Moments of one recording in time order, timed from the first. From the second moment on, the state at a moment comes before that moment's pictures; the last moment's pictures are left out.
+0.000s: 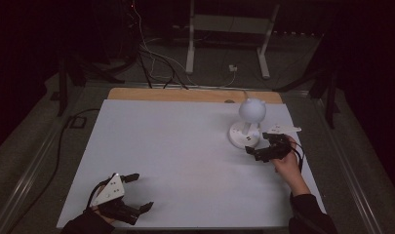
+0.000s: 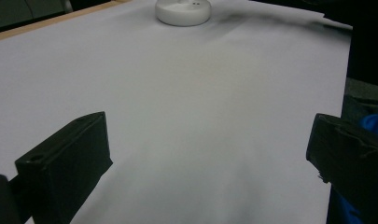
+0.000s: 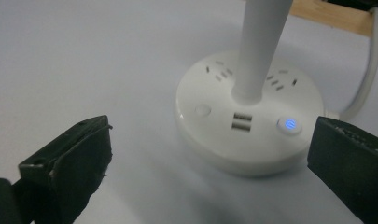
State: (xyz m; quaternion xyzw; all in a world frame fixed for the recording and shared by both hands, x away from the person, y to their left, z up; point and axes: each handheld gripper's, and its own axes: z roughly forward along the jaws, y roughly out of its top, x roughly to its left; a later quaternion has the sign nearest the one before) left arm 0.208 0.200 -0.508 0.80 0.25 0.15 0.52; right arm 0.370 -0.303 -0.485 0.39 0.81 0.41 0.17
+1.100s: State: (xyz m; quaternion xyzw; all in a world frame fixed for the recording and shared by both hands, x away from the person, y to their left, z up) left arm 0.207 0.200 -0.507 0.81 0.24 0.15 0.52; right arm 0.290 -0.307 -0.509 0.41 0.80 0.40 0.16
